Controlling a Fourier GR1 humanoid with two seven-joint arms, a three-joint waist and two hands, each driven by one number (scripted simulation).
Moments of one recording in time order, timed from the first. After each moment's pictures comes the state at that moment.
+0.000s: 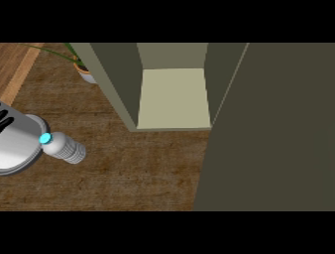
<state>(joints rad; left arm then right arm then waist) -0.04 0.44 0.43 -1.46 0.47 -0.84 0.02 0.16 -0.07 0.56 -2.46 0.13 -0.12 0.36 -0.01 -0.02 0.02</state>
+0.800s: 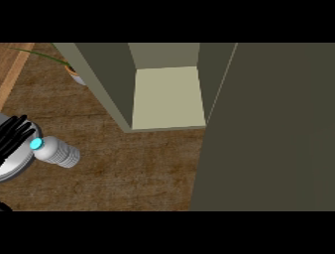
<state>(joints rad) -0.06 0.38 0.41 -1.26 0.20 -0.86 -0.16 0.09 -0.10 0.55 -2.45 0.13 -0.15 0.36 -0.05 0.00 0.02</state>
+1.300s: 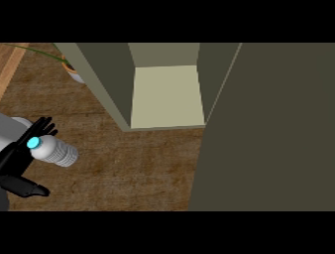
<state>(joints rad) -0.21 0.36 0.37 -0.83 0.00 -0.75 -0.40 0.07 -0.11 0.56 -2.45 0.13 -0.19 0.39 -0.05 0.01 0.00</state>
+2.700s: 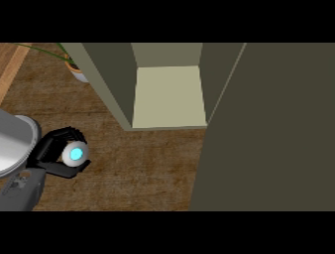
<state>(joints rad) -0.42 0.32 0.20 -0.46 -0.19 -0.49 -0.86 0.07 -0.19 0.58 -2.46 0.13 -0.26 0.38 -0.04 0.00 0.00</state>
